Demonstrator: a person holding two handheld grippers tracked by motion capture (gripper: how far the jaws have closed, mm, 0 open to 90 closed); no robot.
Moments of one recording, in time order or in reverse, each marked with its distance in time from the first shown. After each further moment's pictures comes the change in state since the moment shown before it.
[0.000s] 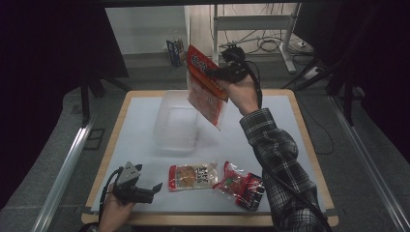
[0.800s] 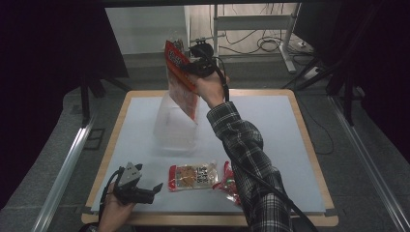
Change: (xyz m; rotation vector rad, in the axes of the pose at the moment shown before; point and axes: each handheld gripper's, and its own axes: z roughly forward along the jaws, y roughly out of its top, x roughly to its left) left arm -0.002 0.001 0.000 -0.001 0.017 0.025; right arm 0.031 0.021 0.075 -0.023 -0.023 0.020
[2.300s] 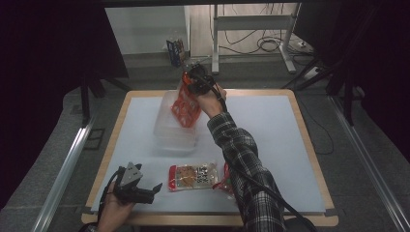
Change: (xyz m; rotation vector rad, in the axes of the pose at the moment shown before) left arm 0.000 -0.001 0.001 0.031 0.025 0.024; right arm -0.035 -0.057 0.064 0.184 -0.235 -0.153
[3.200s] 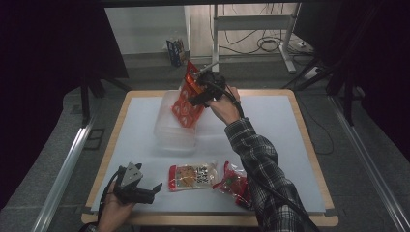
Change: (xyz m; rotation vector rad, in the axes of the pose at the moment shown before) left arm 0.000 -0.001 0.001 -0.005 0.005 0.017; right arm -0.010 -0.025 -0.035 0.021 0.065 -0.154
